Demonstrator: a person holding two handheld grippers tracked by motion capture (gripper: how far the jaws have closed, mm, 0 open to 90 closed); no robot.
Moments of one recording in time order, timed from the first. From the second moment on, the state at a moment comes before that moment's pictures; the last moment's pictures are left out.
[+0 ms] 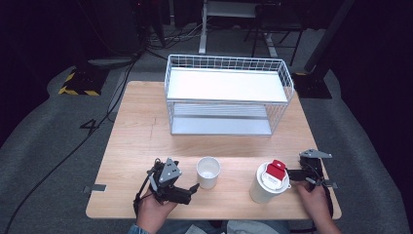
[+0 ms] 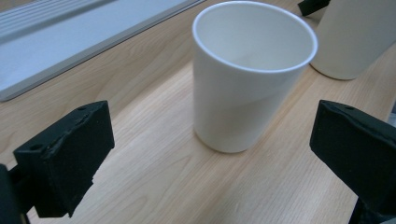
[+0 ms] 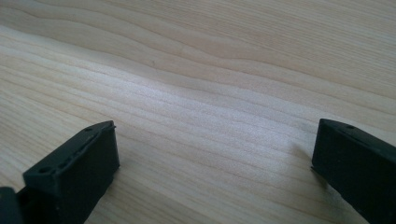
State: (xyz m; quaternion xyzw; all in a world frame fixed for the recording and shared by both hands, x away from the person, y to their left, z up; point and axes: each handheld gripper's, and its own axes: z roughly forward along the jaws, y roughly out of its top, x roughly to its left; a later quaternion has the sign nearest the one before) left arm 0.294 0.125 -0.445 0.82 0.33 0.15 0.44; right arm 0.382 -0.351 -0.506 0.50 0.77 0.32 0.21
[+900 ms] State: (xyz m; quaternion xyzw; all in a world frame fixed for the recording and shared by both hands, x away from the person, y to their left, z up) left arm 0.320 0.076 -0.492 0.80 0.30 0.13 0.50; right arm 0.382 -0.351 -0.506 0.50 0.77 0.32 0.21
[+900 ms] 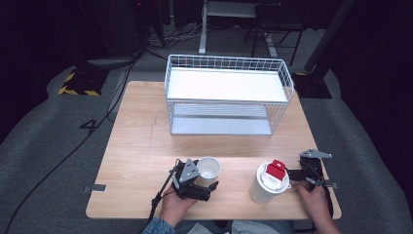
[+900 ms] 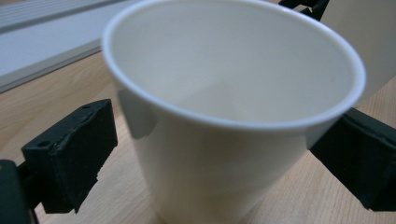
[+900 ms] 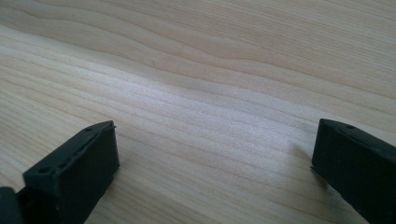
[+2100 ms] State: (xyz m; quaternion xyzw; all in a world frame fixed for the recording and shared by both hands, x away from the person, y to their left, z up) left arm 0.322 0.068 -0.498 0.81 0.31 0.15 0.48; right arm 0.382 -0.351 -0.506 0.50 0.77 0.32 0.21
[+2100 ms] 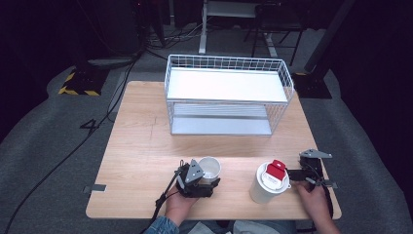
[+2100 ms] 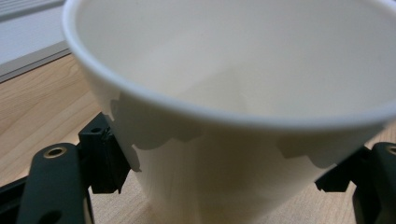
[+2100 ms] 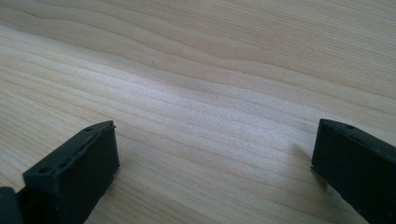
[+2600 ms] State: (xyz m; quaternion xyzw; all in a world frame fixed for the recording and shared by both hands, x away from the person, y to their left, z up) left arm 0.337 0.064 -0.467 0.80 0.31 0.16 0.49; right arm 0.382 -0.351 -0.506 0.50 0.77 0.32 0.21
